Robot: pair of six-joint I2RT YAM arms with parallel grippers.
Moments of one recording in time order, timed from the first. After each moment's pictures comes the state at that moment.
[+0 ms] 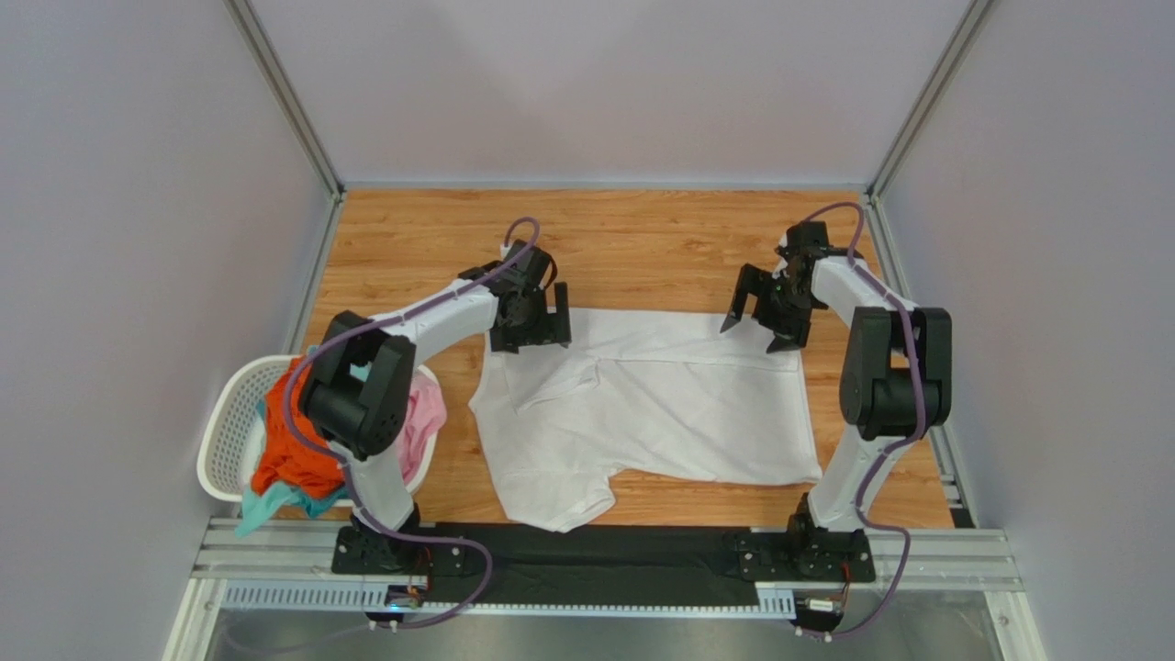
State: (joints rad) left arm -0.50 1.78 1.23 -0.52 -0.05 -0.56; right arm -0.03 1.85 1.29 -0.71 -0.26 0.33
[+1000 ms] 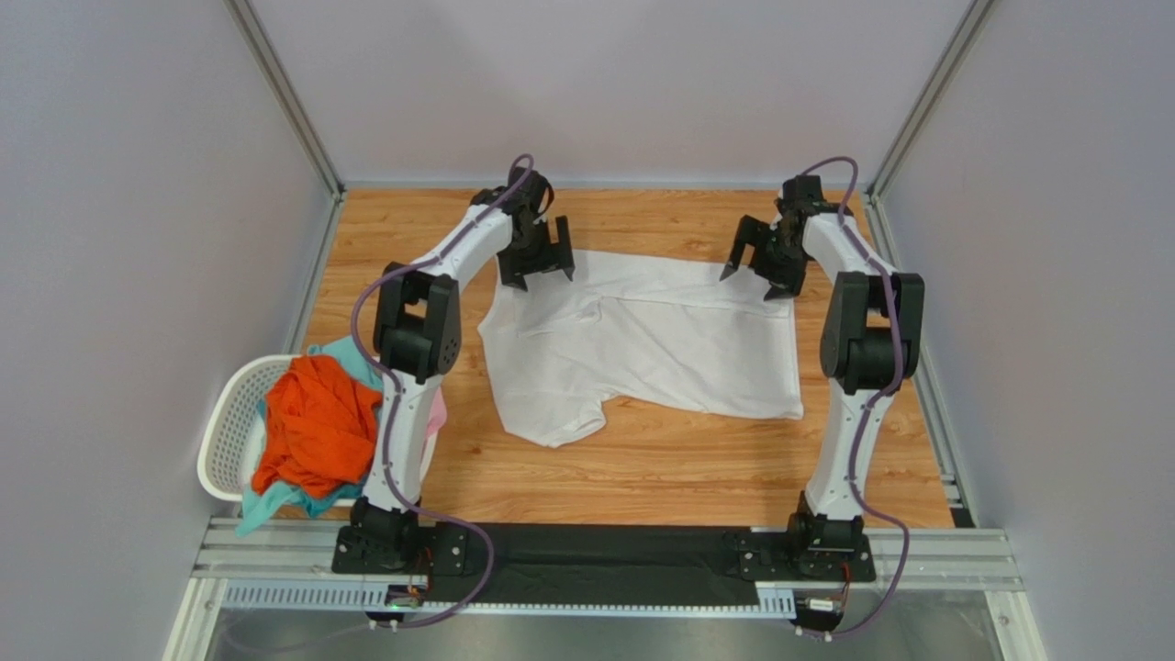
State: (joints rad) left arm -0.34 2.38 2.08 -0.83 0.09 -0.50; right arm -0.04 2.18 1.76 -0.74 -0.23 0.34
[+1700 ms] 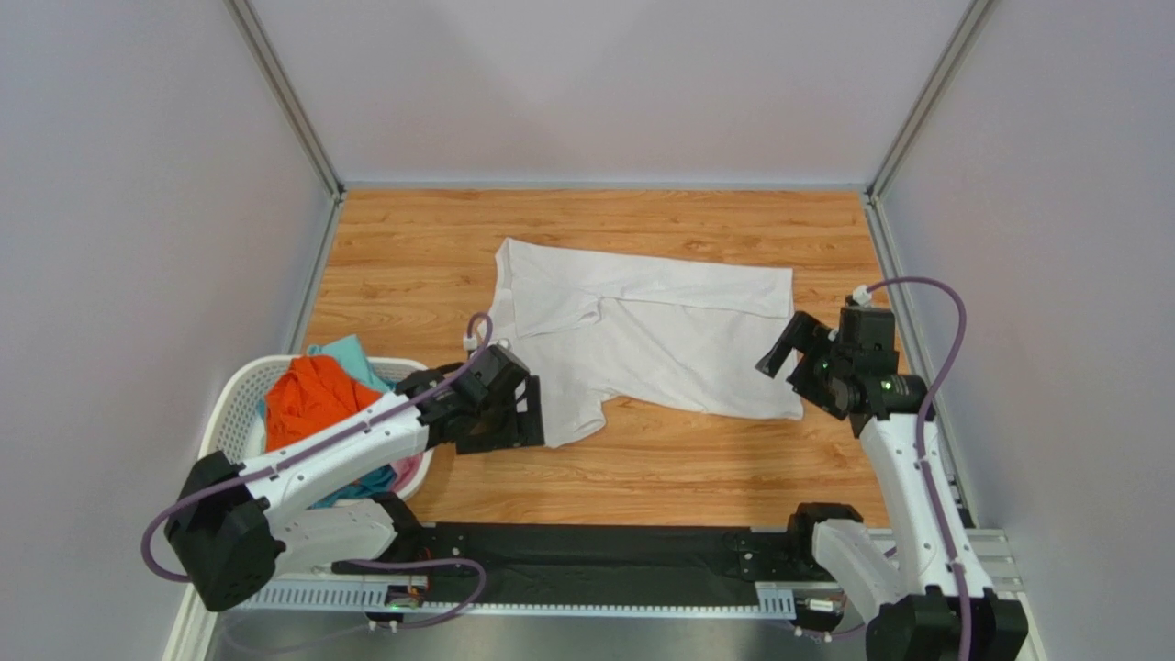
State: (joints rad) left arm -0.79 1.13 0.78 -0.75 -0.12 -0.83; right arm -0.04 0.92 0.79 -0.75 -0.10 0.52
